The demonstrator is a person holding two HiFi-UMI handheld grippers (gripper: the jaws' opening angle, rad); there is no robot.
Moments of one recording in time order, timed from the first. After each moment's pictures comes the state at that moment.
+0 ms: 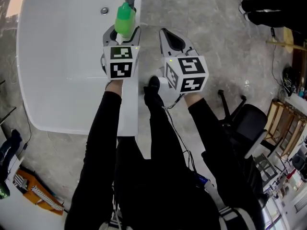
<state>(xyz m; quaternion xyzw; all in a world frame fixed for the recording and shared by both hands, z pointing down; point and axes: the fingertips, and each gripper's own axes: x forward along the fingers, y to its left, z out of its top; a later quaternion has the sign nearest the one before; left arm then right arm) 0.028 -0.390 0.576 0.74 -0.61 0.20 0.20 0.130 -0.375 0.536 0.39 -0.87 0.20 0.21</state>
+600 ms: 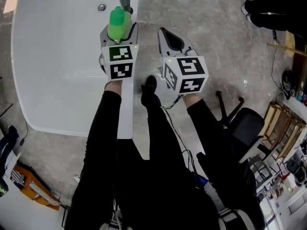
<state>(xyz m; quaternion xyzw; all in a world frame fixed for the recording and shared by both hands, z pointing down) 0.026 -0.411 0.590 0.71 -0.65 0.20 0.19 0.134 -0.393 0.559 0.38 -0.87 0.22 0.22</state>
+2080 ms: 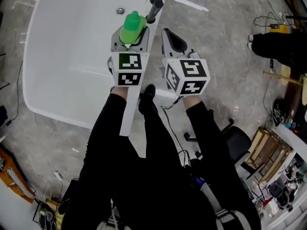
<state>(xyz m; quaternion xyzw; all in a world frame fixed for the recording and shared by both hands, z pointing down) -0.007 -0.381 0.497 0.70 -0.69 0.13 0.14 0.069 -0.384 0.481 0.33 -0.91 0.16 0.20</state>
